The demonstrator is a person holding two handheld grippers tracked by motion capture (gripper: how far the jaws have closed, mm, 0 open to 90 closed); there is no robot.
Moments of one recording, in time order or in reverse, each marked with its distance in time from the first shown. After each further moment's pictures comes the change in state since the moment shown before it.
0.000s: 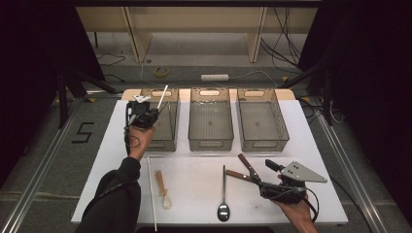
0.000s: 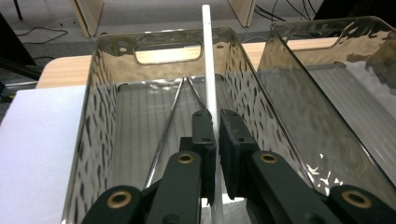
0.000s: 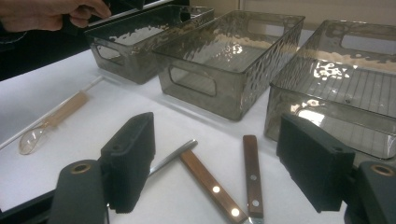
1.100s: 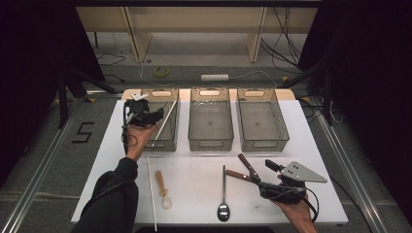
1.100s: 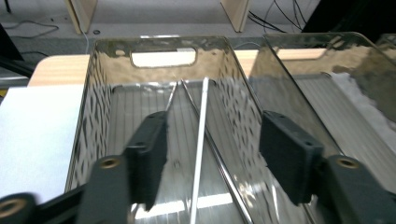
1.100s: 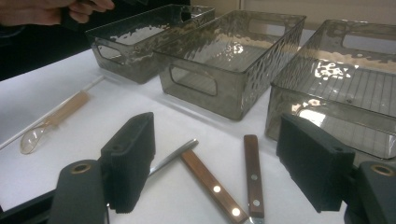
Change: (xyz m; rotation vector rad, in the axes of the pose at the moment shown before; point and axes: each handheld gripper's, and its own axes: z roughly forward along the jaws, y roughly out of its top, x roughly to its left) left arm 0.002 0.002 -0.019 -0.009 -0.049 -0.063; right arm 0.000 0.000 0.000 0.003 0.003 -0.005
